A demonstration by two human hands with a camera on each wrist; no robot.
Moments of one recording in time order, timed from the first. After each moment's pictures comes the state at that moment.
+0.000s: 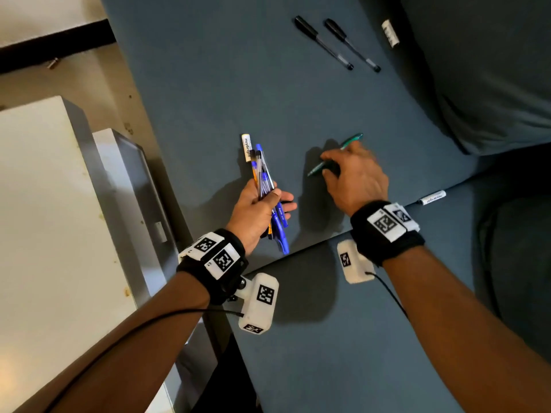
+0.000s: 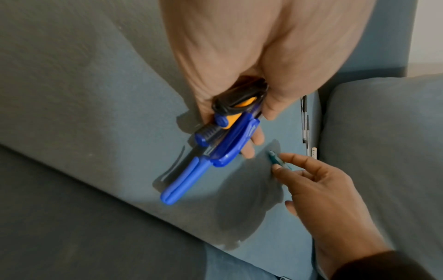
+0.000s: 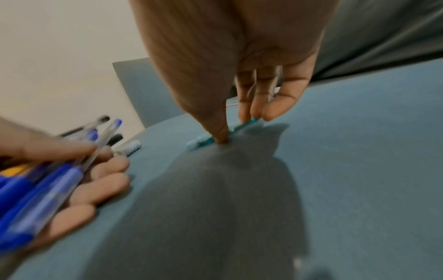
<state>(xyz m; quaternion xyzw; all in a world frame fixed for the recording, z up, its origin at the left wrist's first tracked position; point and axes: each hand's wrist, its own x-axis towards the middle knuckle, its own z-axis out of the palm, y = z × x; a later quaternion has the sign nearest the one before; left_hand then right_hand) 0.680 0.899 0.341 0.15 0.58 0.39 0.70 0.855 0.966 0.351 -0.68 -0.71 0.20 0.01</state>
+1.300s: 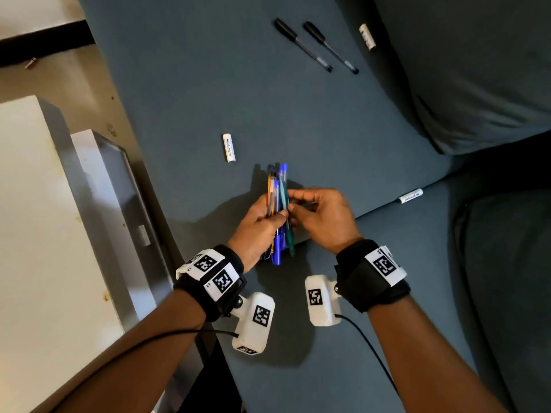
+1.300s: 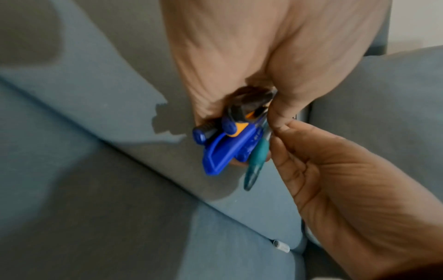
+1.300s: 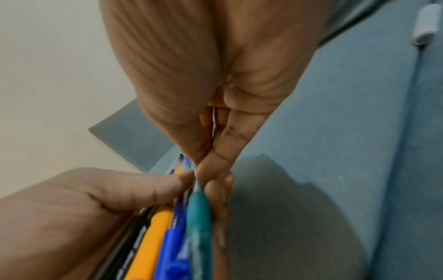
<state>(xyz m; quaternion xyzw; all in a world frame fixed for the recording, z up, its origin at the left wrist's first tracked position) 0.711 0.877 0.339 0.26 0.56 0.35 0.70 0.847 0.908 0.363 -0.63 -0.56 0.50 0.18</state>
